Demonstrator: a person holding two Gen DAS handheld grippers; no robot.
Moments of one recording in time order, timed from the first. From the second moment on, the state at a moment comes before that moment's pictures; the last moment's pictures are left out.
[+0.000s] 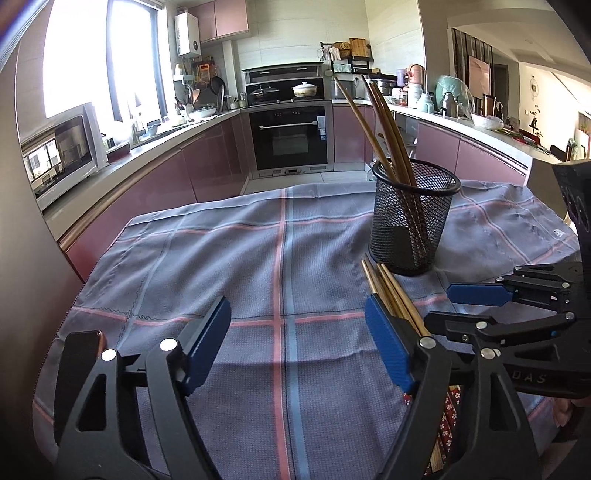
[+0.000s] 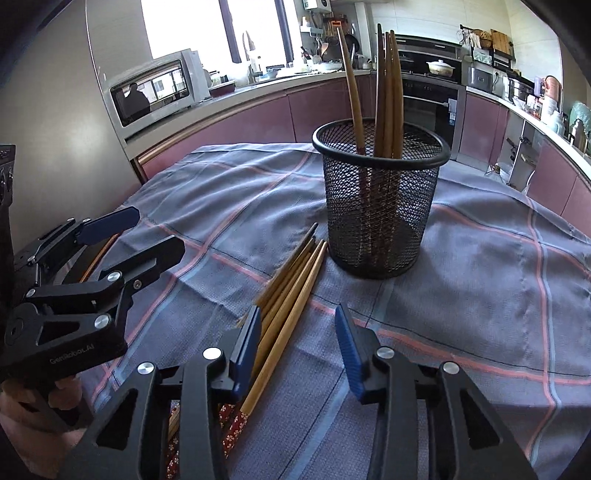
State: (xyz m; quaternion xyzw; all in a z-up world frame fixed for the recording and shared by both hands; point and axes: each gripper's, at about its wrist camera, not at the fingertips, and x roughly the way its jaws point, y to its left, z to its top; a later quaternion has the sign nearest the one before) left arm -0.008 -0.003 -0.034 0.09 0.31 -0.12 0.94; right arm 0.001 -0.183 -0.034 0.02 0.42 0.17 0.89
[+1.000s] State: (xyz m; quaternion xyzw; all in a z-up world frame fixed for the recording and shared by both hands) left arm 0.008 -0.035 -0.070 0.09 0.40 -0.27 0.87; right arm 0.019 -0.180 -0.048 0.01 0.47 0.17 0.87
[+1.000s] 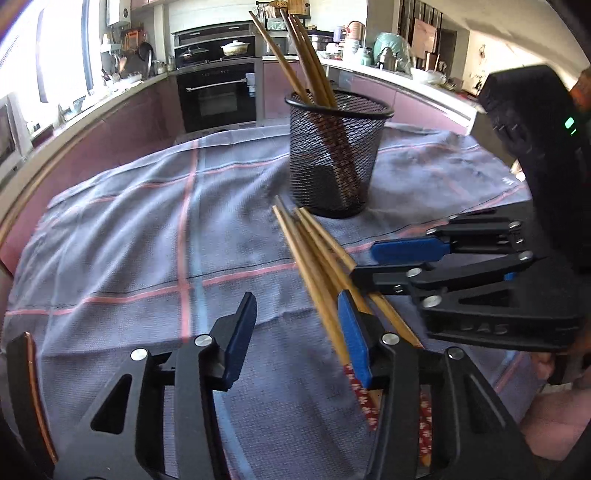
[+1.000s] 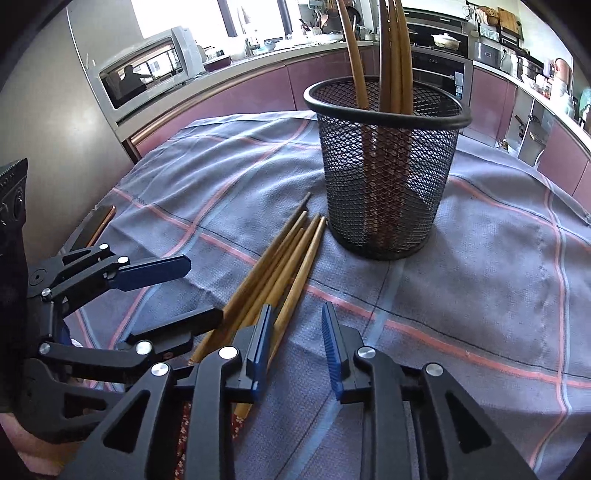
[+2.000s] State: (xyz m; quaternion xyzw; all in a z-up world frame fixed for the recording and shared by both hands) left arm 0.029 -0.039 -0.074 0.09 0.43 -0.26 0.86; right arm -0.008 -0.216 0.005 0.03 0.39 0.21 0.90
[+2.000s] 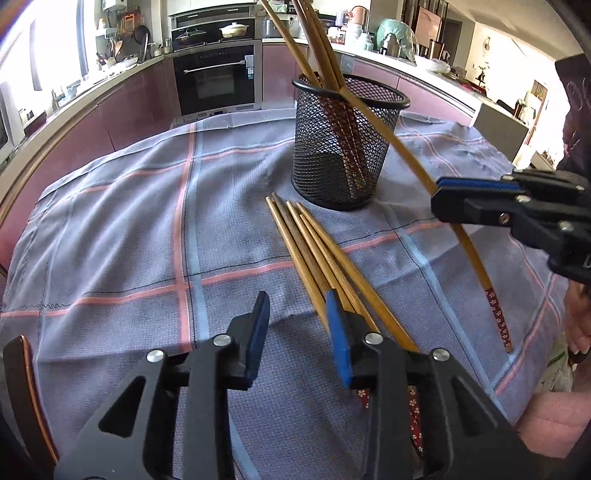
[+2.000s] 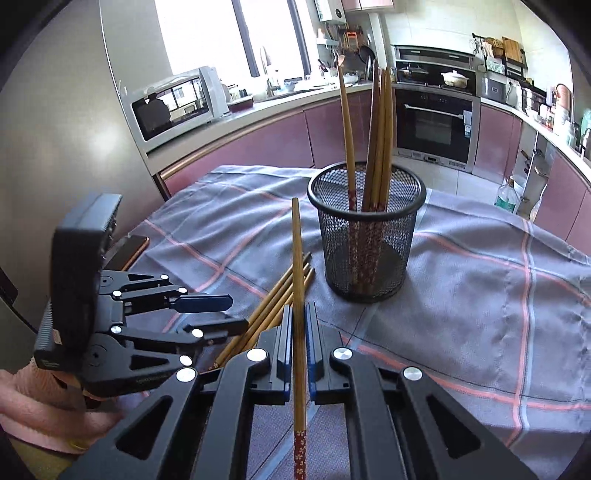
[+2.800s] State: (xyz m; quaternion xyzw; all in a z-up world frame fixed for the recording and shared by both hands) left arm 0.041 -0.021 -0.060 0.06 0.43 -0.24 0.87; right arm 0.030 -0.270 0.138 0.04 0.18 0.15 0.97
